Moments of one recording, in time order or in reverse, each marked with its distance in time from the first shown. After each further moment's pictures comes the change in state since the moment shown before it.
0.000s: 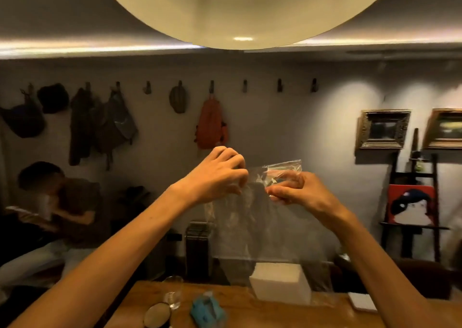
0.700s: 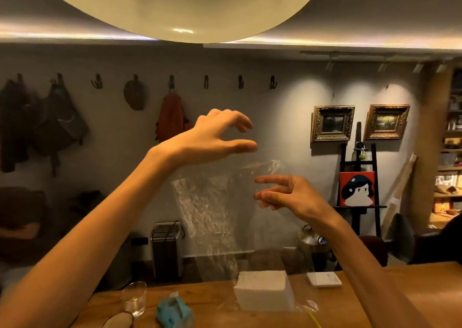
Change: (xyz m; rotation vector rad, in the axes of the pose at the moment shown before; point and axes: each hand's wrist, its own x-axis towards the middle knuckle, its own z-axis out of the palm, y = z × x) left_hand 0.082 0.028 -0.074 -0.757 0.014 -0.203; right_hand -0.055 0.001 -0.047 -0.149 0.120 0.056
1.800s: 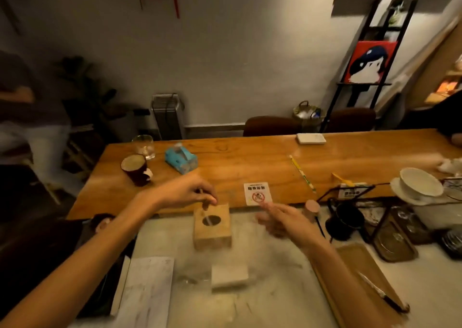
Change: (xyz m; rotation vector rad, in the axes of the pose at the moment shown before) left_hand -0.278 0.000 0.232 -0.497 -0.786 -0.405; right_hand -0.249 0.201 0.117 0.338 0.001 0.871
